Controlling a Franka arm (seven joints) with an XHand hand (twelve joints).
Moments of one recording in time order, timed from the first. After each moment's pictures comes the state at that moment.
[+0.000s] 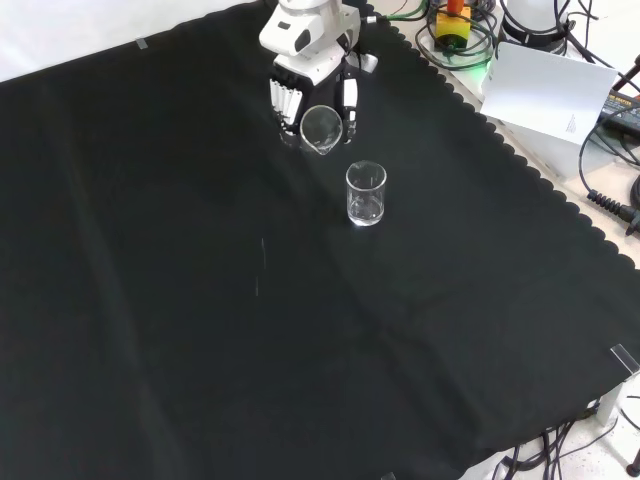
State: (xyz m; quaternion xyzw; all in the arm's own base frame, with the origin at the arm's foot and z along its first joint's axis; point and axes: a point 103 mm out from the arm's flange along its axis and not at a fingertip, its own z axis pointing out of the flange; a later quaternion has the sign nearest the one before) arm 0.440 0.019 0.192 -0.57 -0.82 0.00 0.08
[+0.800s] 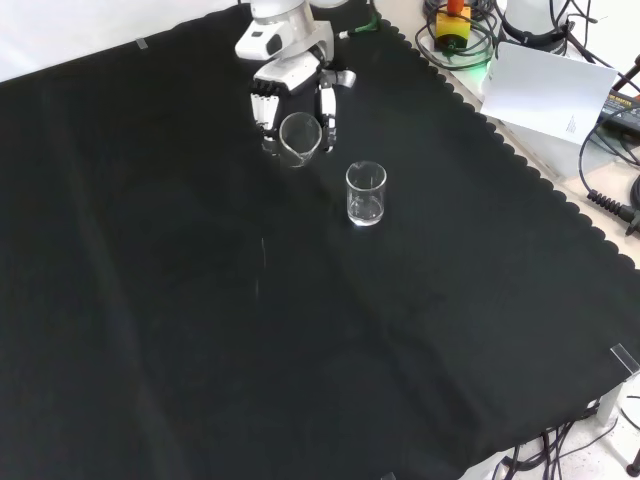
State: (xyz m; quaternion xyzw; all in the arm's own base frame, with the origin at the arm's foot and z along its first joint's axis) arm 0.470 -0.007 0.147 -0.56 -0.81 -0.11 0.15
